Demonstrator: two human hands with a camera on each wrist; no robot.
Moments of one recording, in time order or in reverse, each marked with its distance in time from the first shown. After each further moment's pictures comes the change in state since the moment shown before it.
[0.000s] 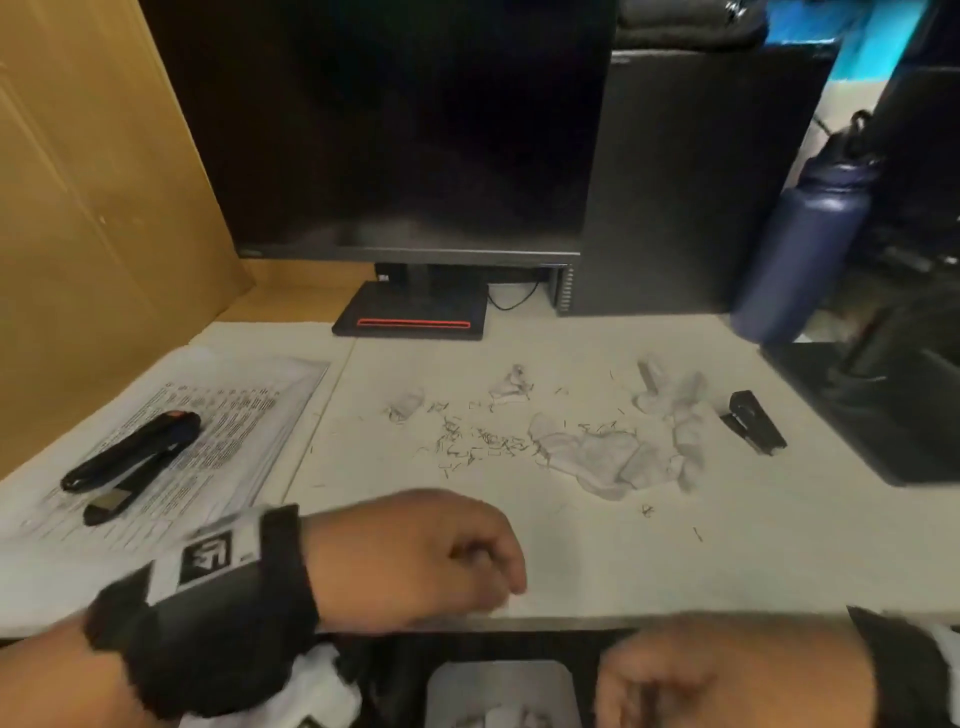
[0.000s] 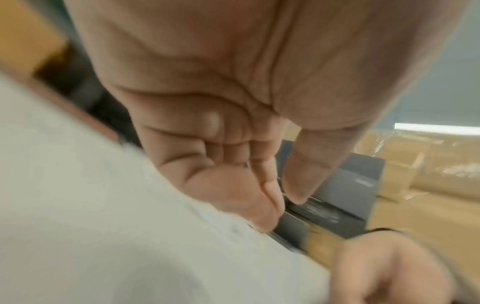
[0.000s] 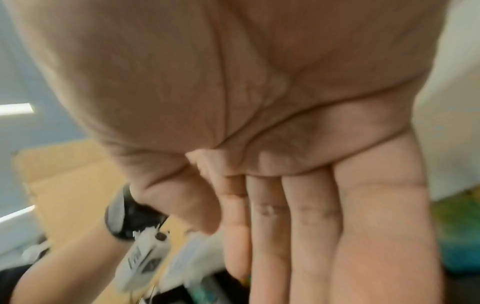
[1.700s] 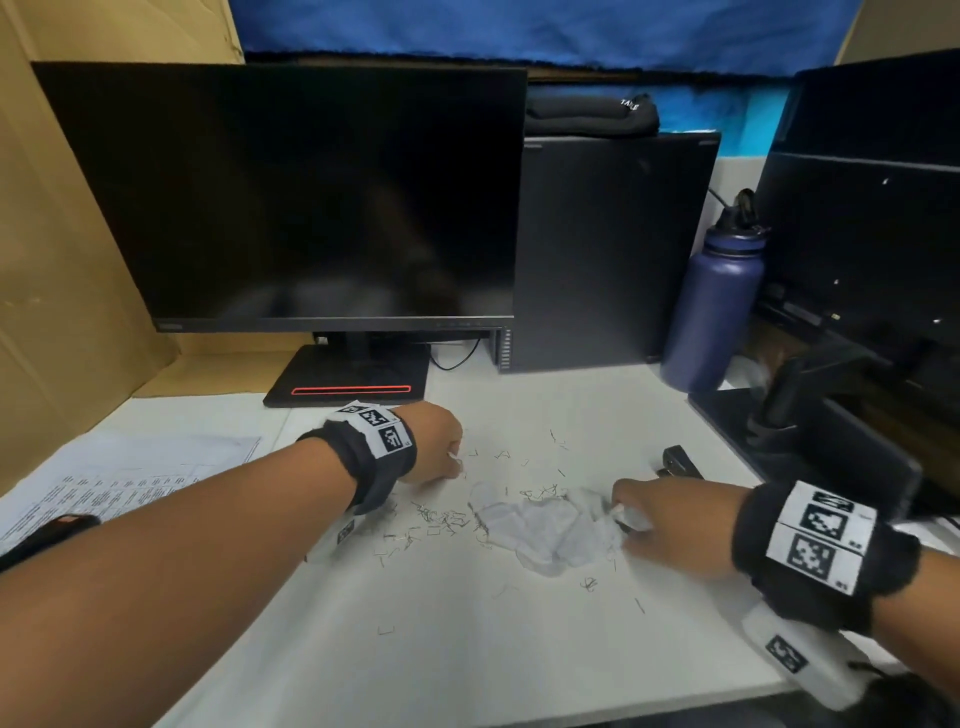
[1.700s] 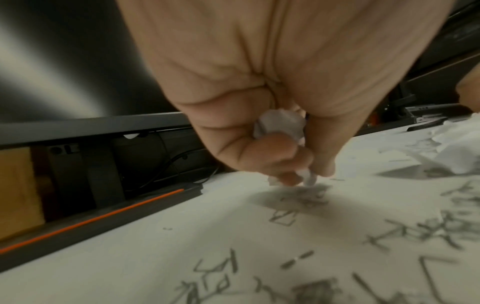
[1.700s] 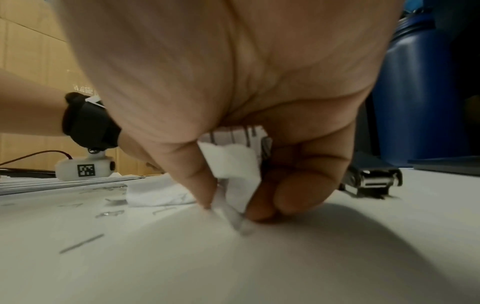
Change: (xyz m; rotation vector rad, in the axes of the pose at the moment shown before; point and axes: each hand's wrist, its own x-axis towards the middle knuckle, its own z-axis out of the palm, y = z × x) left_hand 0.178 -0.006 -0.096 0.725 0.228 -0.193; right_hand 0.022 0.067 -0.118 -0.533 0.528 0.302
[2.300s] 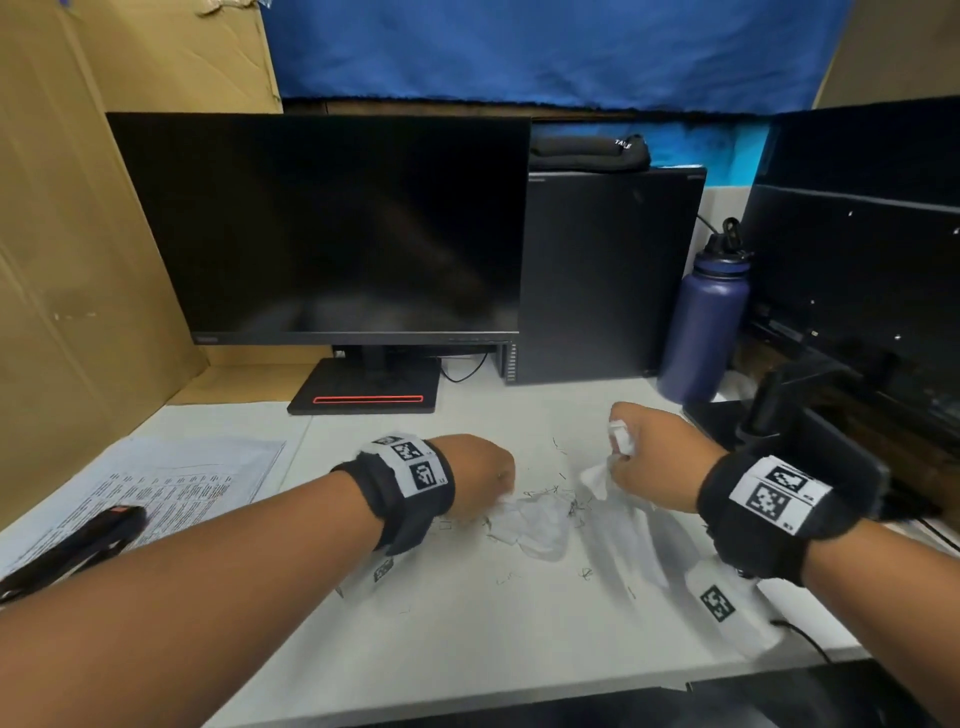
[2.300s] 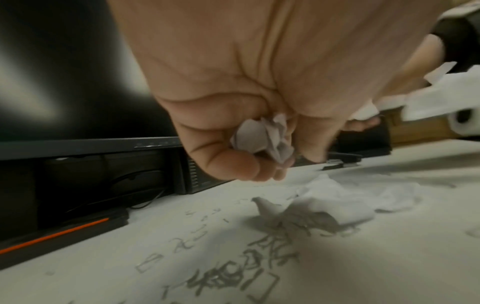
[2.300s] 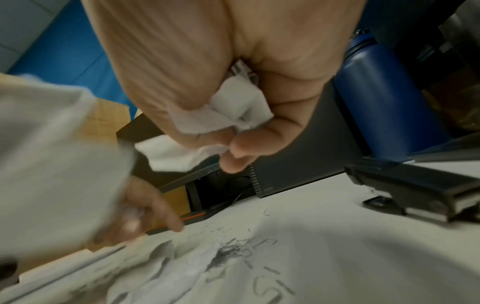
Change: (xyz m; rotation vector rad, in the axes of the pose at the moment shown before) left_hand -0.057 0.049 -0.010 -0.085 -0.058 0.137; right_hand -0.004 -0.008 -0.033 0.434 0.522 0.101
